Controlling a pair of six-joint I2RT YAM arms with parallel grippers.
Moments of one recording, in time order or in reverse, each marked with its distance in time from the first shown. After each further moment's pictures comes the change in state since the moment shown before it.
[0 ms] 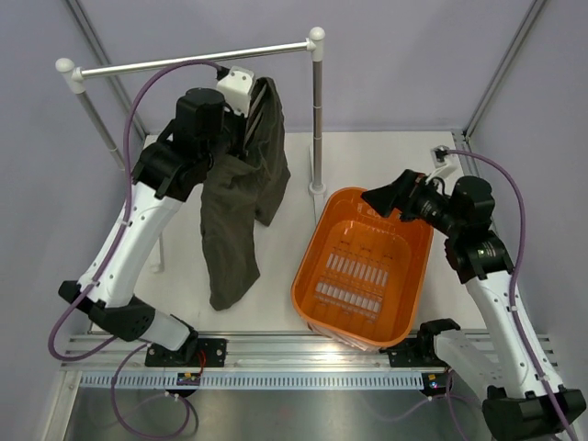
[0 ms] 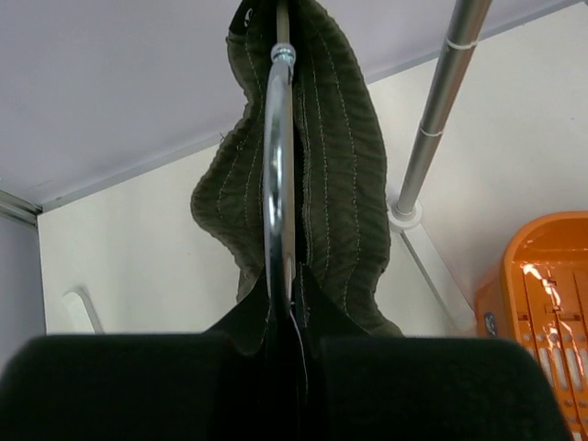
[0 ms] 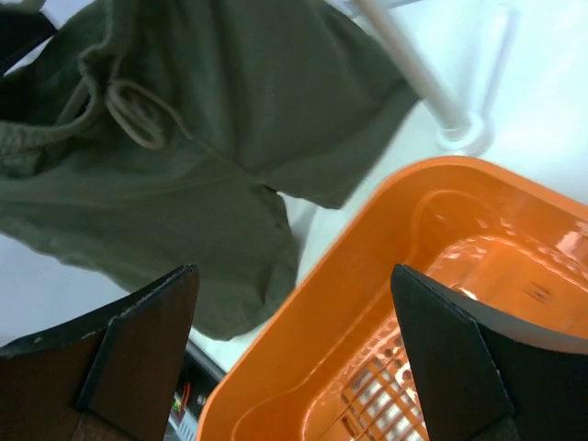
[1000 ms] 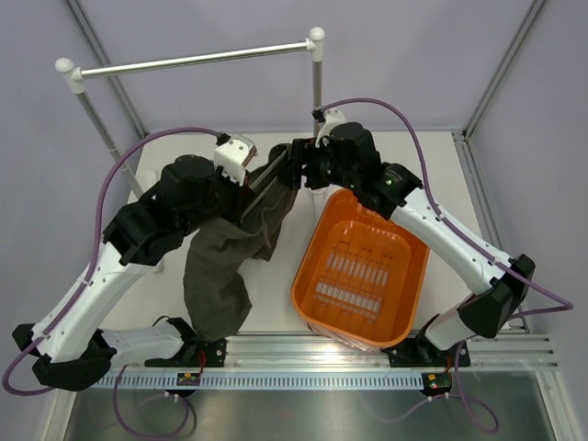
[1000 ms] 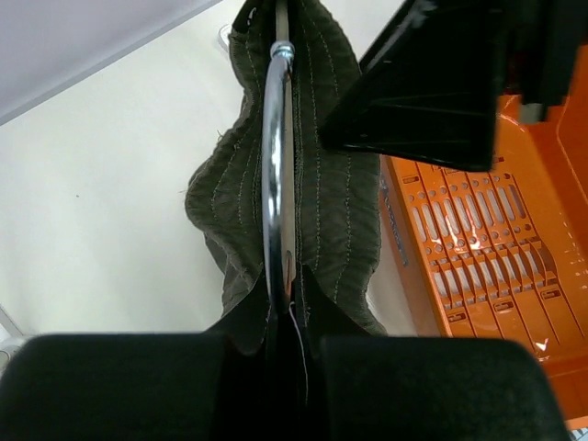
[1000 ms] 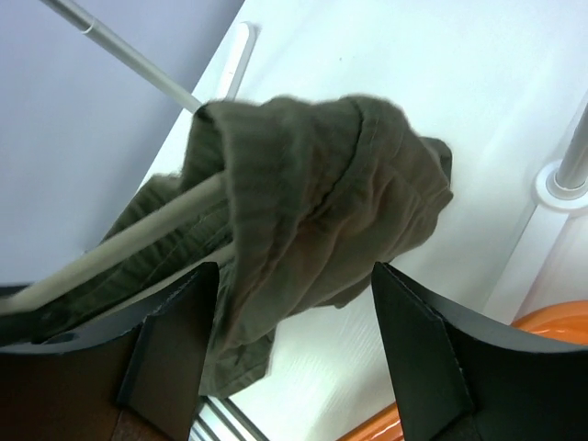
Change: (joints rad) left arm -0.215 -0.375 -0.409 -0.059 0.079 -0.099; right arm 0.606 0.667 0.657 -0.172 0.470 -0.130
